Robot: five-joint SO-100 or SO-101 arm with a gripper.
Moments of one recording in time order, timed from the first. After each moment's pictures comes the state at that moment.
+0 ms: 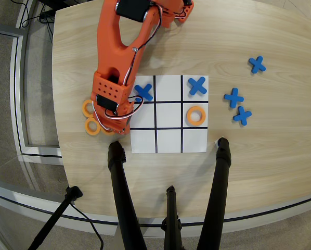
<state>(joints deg) 25.7 69.3 101.2 24.5 -91.5</state>
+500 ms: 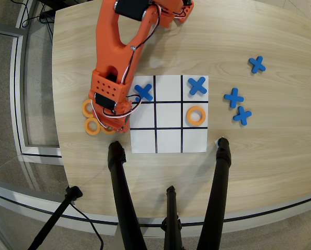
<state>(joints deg) 27.0 70.3 103.4 28.2 -91.5</state>
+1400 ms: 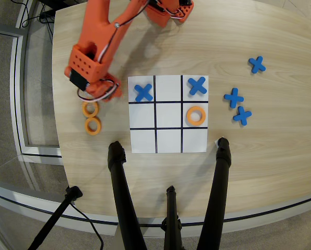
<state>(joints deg) 41.0 78.7 107.2 59.9 -92.5</state>
